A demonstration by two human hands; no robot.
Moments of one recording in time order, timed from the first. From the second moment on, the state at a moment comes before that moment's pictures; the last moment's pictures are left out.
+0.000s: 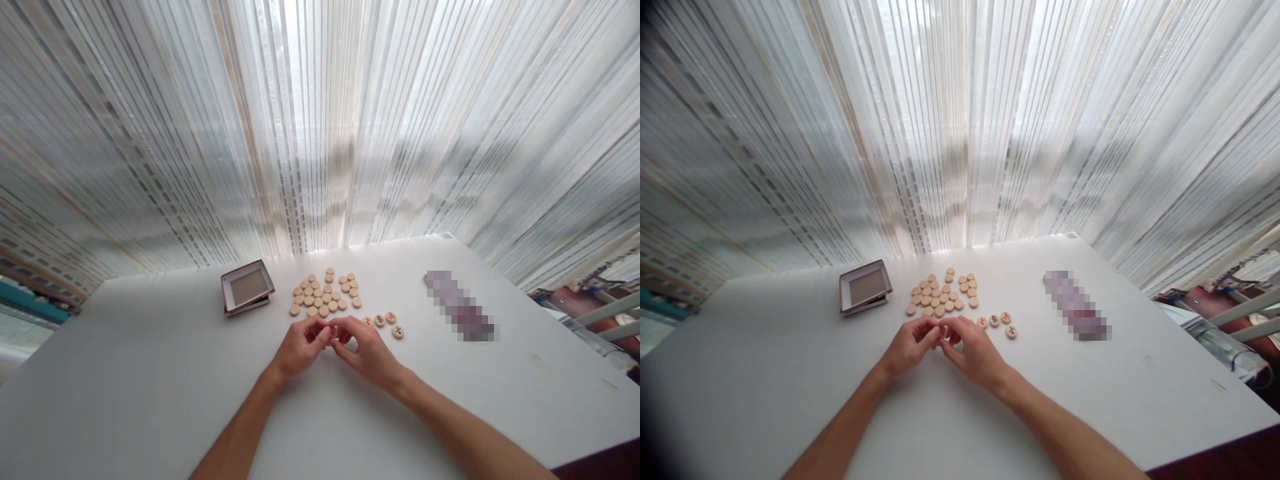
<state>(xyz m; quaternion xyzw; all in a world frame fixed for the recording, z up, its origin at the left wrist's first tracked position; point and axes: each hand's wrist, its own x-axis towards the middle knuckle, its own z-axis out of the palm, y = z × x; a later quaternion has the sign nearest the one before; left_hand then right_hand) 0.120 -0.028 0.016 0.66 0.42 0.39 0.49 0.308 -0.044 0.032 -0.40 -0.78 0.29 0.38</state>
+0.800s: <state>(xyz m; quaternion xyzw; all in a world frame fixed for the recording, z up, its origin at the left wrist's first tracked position) 0.120 -0.029 0.022 0.68 0.41 0.37 0.48 0.306 -0.046 0.034 -0.41 -0.78 0.29 0.37</state>
